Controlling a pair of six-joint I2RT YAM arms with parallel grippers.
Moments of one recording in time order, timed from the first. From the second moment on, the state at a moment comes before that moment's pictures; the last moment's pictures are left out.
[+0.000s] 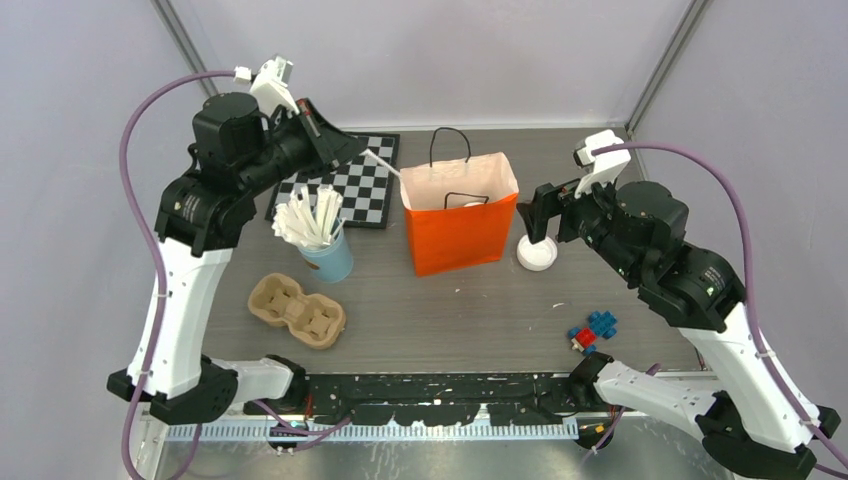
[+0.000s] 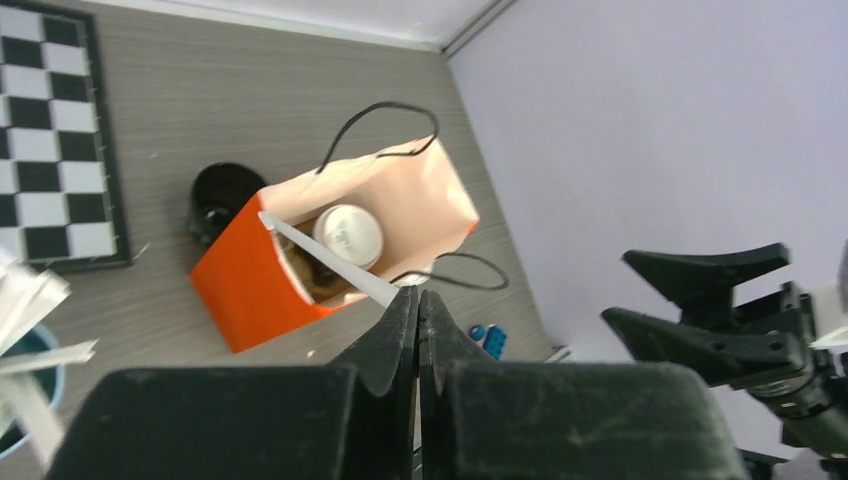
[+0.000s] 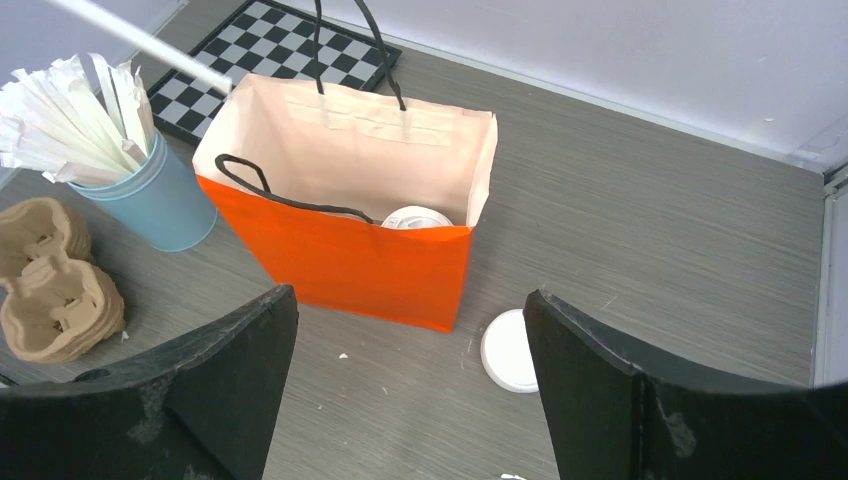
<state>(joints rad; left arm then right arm) -0.42 1.25 1.92 -0.92 0.20 -0.63 0.72 0.90 1.45 -0.79 0.30 0.09</state>
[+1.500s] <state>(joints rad) -0.51 1.52 1.47 -0.27 0.39 -0.81 0.72 0.85 1.46 -0.84 0.32 0.13</state>
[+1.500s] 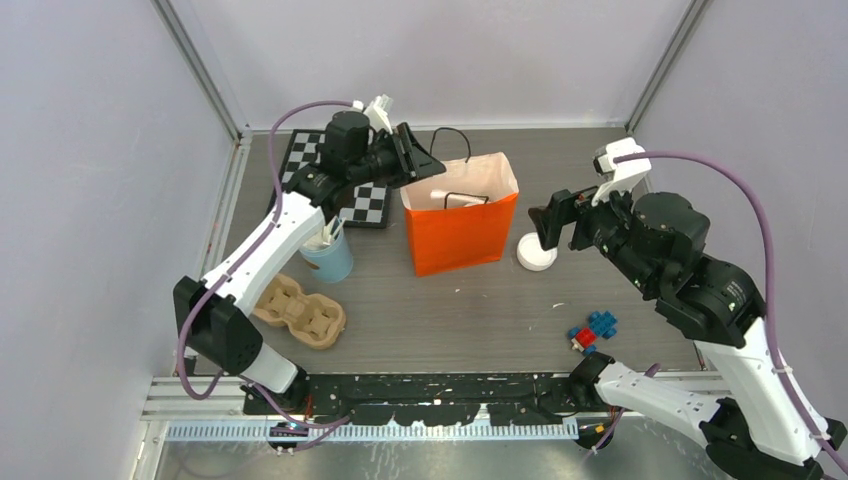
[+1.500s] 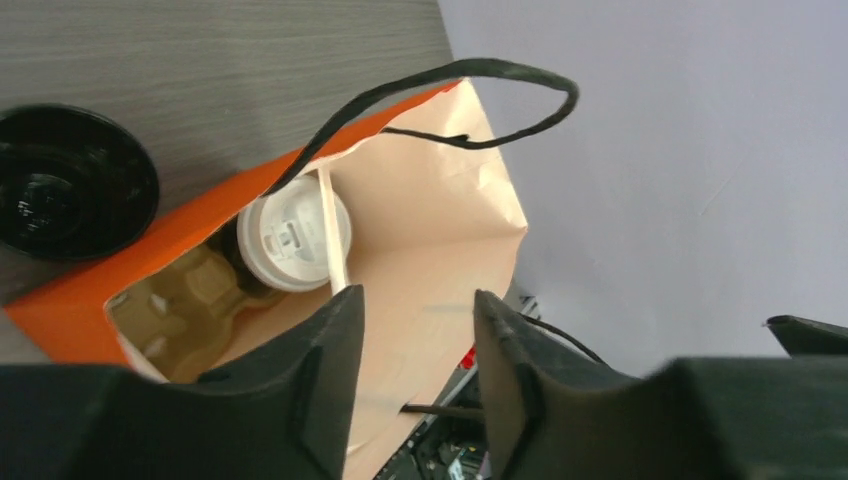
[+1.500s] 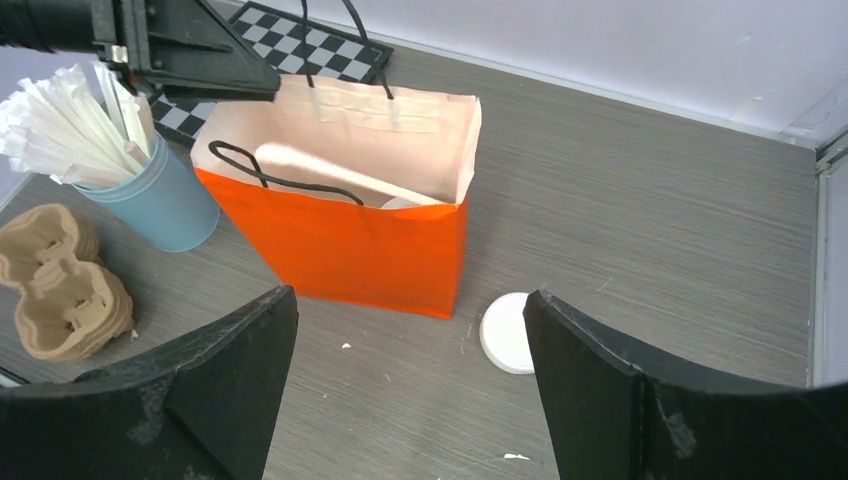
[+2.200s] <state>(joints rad) -0.44 1.18 1.67 -0.72 0.29 -0.47 0.72 0.94 1.45 -0.96 0.41 0.43</state>
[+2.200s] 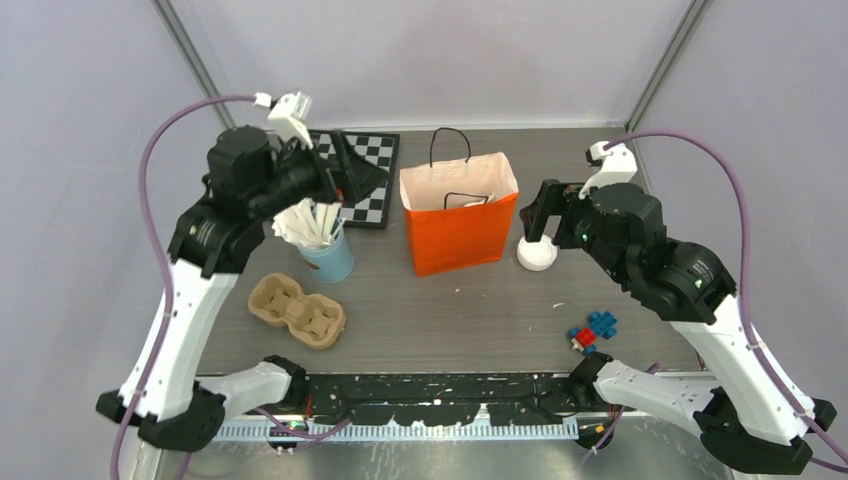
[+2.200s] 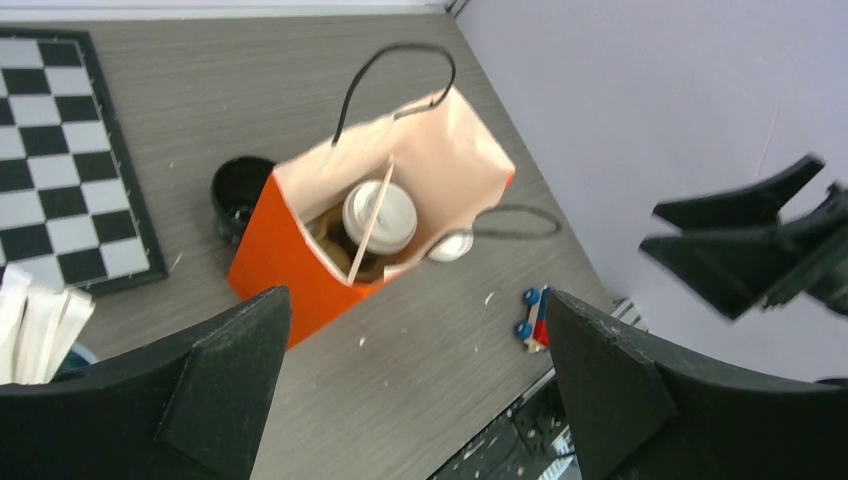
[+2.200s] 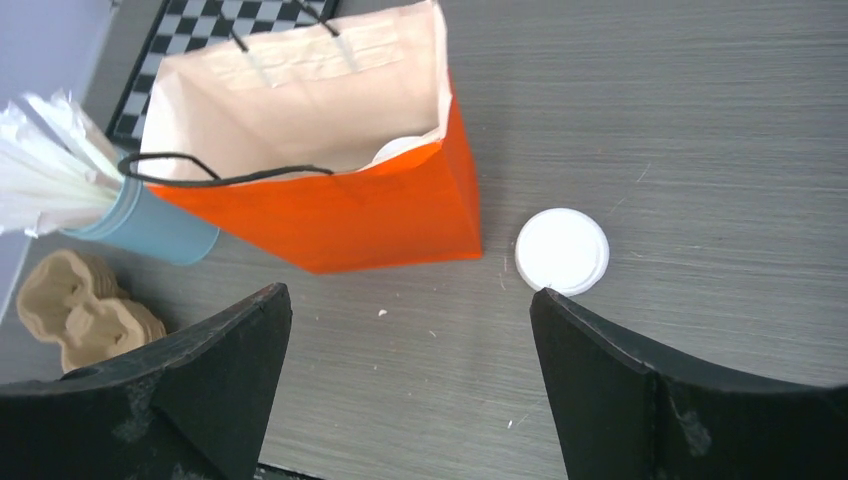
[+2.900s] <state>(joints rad) -0.44 0.86 1.44 -0.78 0.22 -0.49 0.72 0.84 1.46 -0.92 0.53 0.52</state>
